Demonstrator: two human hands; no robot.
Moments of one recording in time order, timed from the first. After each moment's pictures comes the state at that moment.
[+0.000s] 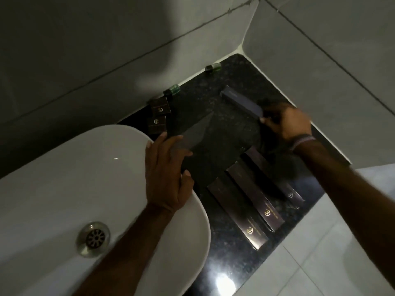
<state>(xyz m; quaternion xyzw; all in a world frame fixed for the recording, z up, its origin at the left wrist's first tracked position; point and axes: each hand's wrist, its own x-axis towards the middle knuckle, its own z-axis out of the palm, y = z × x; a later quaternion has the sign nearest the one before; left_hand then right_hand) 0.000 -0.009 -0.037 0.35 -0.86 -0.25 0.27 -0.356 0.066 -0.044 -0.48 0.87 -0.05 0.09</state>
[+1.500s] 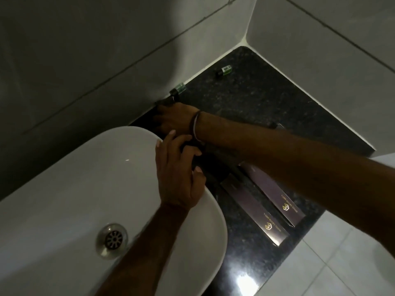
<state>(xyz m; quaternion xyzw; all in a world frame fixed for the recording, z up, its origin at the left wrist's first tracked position) -0.002 -0.009 -0.052 0.35 -0.85 -0.24 0.32 -0.140 -0.101 -0.015 -0.85 0.49 0.19 -0.01</state>
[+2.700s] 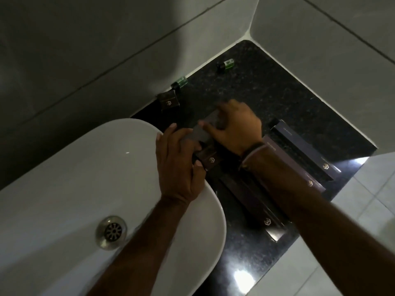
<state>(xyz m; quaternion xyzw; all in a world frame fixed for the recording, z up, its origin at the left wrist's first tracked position) -0.004 -0.006 -0.044 0.35 -0.85 -0.24 0.31 -0.189 0.016 -0.037 -0.51 0.84 -0.16 0.09</state>
